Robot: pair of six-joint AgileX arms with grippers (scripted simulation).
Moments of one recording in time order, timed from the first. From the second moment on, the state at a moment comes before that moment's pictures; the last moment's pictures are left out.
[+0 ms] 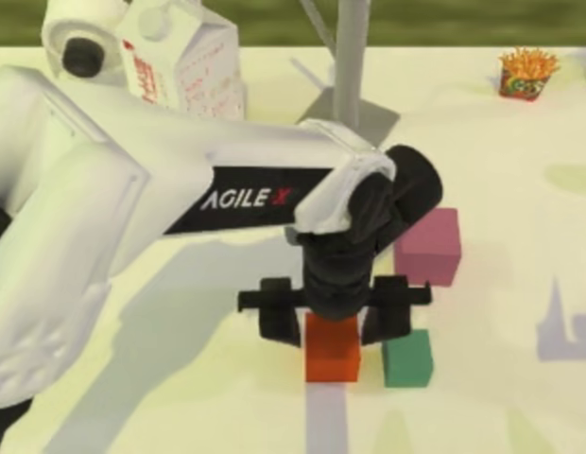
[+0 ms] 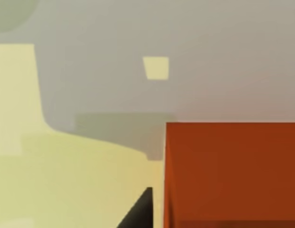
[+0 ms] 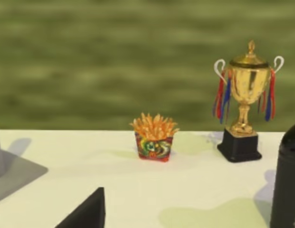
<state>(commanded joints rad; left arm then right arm) -0.86 2.19 1.54 -0.90 -0.01 -0.84 0.01 0.00 0.00 0.00 0.00 0.00</state>
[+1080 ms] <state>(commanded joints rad) -0.84 2.12 1.68 -1.12 -0.01 -0.85 0.01 0.00 0.00 0.00 0.00 0.00</state>
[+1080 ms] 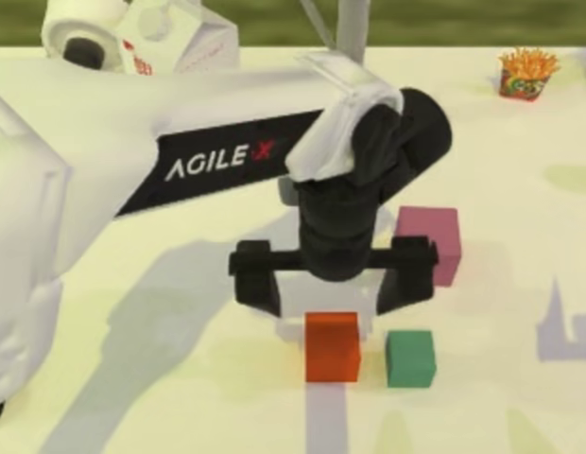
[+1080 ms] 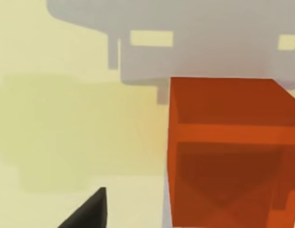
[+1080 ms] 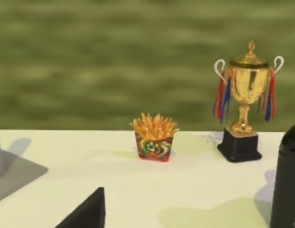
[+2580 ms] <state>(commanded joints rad) -0.20 0.61 0.45 -0.38 -0.03 -0.39 0.32 1.59 1.30 -0.86 0.00 0.36</state>
